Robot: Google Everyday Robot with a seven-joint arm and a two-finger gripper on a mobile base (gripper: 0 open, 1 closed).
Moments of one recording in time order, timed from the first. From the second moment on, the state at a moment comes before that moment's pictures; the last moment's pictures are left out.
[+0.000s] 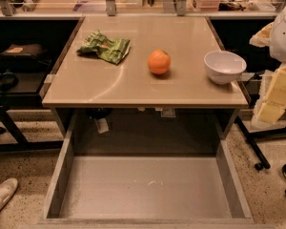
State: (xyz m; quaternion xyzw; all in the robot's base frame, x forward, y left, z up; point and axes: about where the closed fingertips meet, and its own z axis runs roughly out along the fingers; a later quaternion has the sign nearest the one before) arm 0.438 -0.217 0.977 -0.60 0.78 -0.04 0.16
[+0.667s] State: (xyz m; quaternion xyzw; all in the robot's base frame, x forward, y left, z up) arm 0.464 -0.201 0.962 -0.61 0.77 -0.04 0.18
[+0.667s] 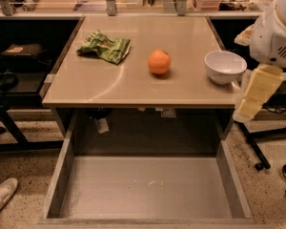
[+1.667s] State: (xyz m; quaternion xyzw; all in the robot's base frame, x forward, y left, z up) arm 0.552 -0.151 0.938 -0.60 0.73 0.07 0.32
